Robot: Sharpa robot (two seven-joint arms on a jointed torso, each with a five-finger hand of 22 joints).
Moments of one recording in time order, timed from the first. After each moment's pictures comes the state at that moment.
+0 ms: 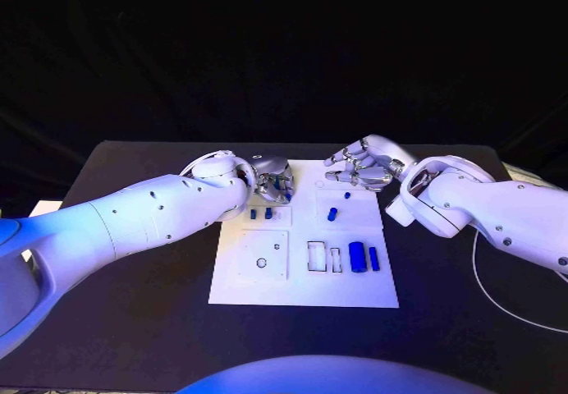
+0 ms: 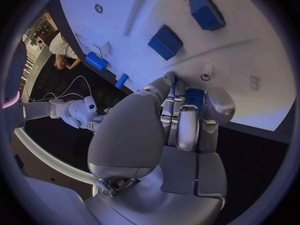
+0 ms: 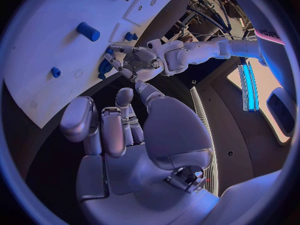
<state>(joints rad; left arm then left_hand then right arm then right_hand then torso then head) 1.19 -0.47 -0.02 1.12 -1.46 -0.09 -0.03 1.48 -0.10 0.32 0.03 0.12 1.08 0.14 0.13 0.11 1.10 0.07 0.31 0.09 1.45 0.00 1.39 1.18 0.12 1.39 0.10 1.09 1.20 1.19 -0.84 0.00 1.53 -0.97 -0.30 0.06 1.23 -0.02 0.21 0.05 0.30 0.94 0.15 0.07 0.07 1.15 0.06 0.90 0.92 1.46 -0.02 1.39 1.27 0.10 1.35 0.09 1.28 1.00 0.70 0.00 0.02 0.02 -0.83</state>
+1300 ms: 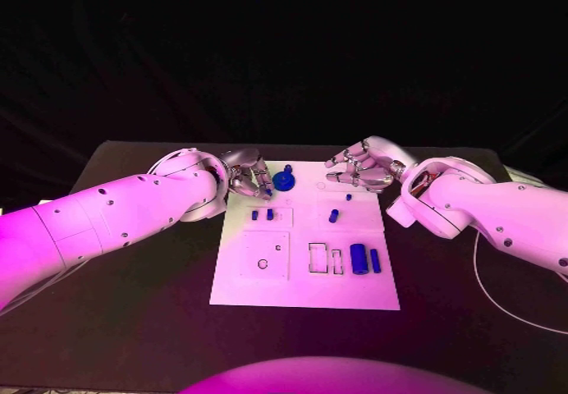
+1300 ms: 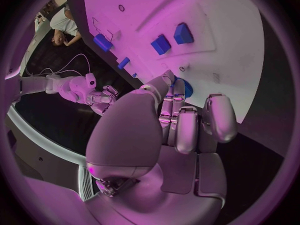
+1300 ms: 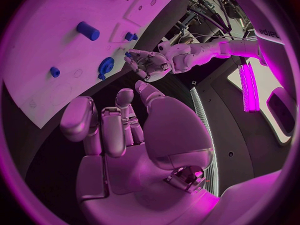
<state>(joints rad) 1.20 -0.64 0.00 1.27 -1.27 -0.11 -0.12 1.45 -0.09 0.39 0.00 0.11 1.16 0.13 0.15 0.11 1.18 0.05 0.29 0.11 1.47 -0.02 1.41 1.18 0.09 1.44 0.08 1.24 1.31 1.19 -0.84 0.00 1.52 -0.97 -0.30 0.06 1.23 -0.02 0.21 0.05 0.31 0.94 0.15 0.07 0.07 1.15 0.06 0.91 0.94 1.46 -0.02 1.39 1.27 0.10 1.35 0.09 1.27 1.00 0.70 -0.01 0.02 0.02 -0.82</state>
